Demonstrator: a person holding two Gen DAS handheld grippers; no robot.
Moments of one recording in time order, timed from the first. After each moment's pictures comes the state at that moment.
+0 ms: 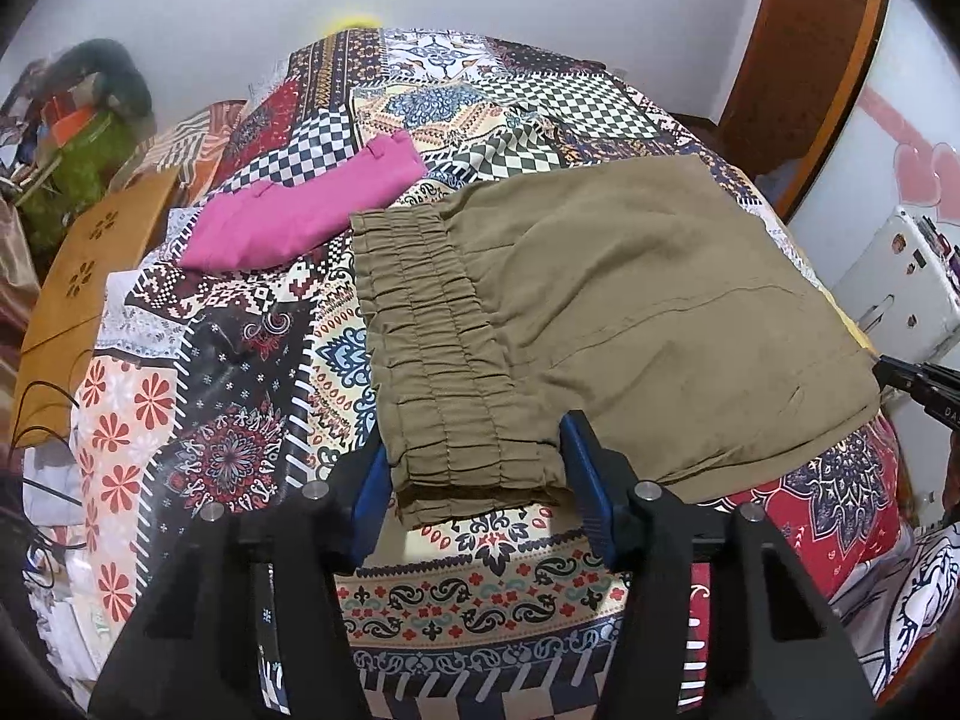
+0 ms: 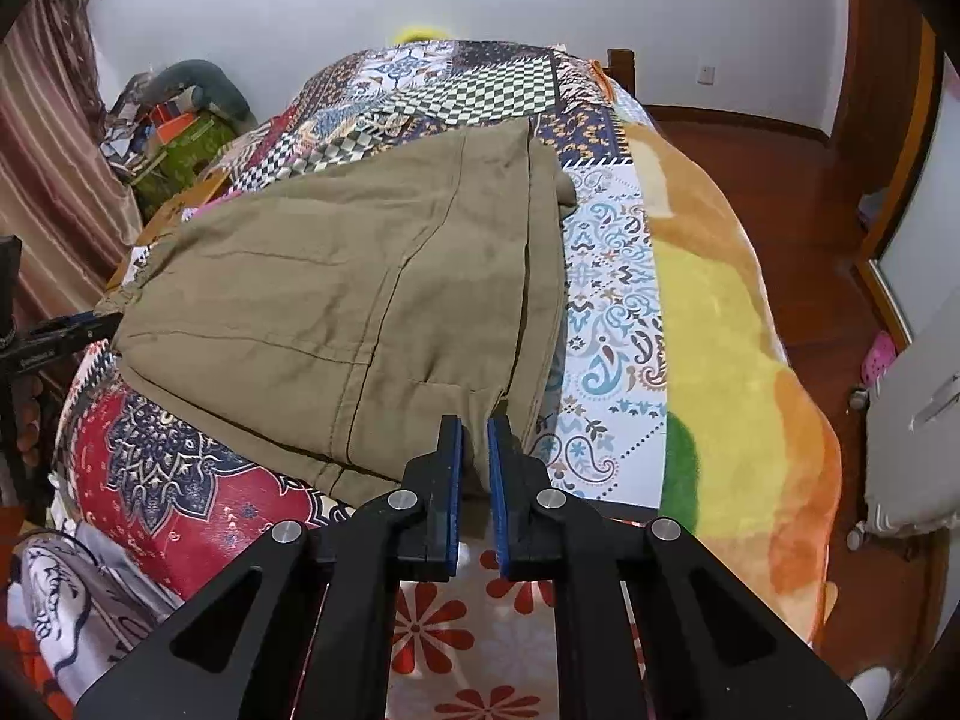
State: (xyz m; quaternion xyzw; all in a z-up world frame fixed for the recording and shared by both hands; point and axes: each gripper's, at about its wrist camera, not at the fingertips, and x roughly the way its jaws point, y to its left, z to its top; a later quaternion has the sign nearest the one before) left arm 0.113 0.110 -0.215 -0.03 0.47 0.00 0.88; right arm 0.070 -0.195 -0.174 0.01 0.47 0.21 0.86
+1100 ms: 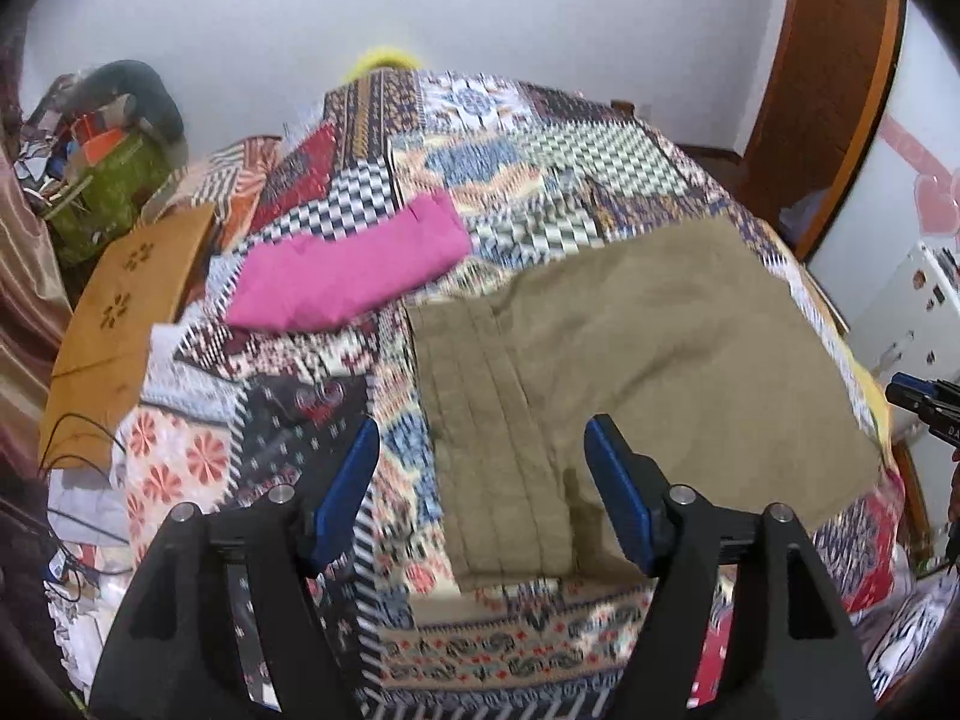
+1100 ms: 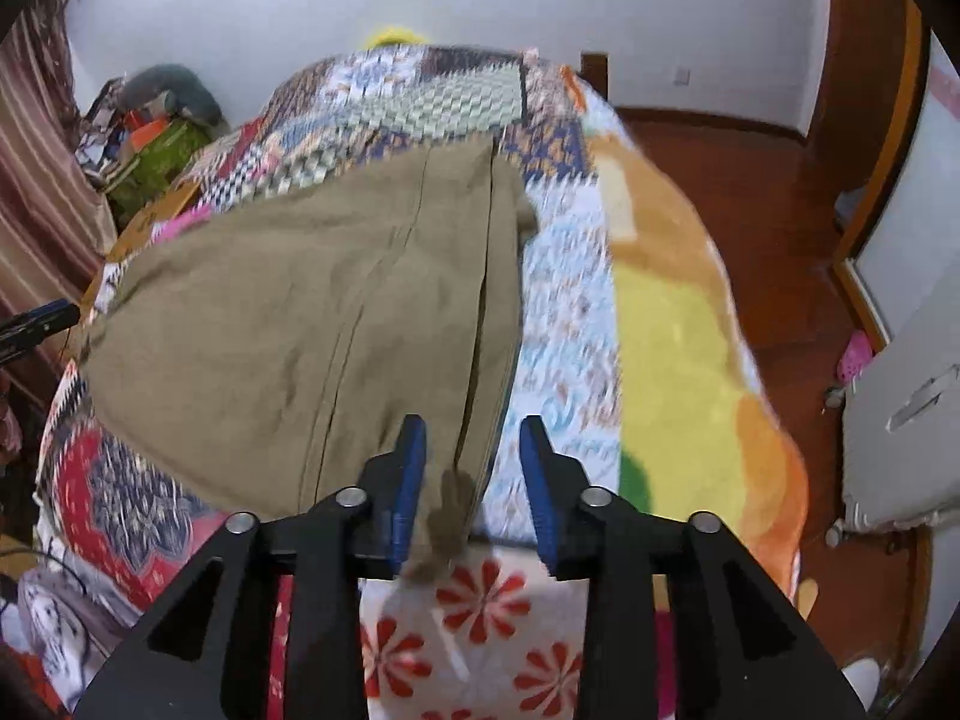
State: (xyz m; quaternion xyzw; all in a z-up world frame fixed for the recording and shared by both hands) left arm 0.135 0.129 -0.176 -0.03 0.43 0.03 0.90; right arm 0.096 -0.199 -0.157 0.00 0.46 0.17 0.87
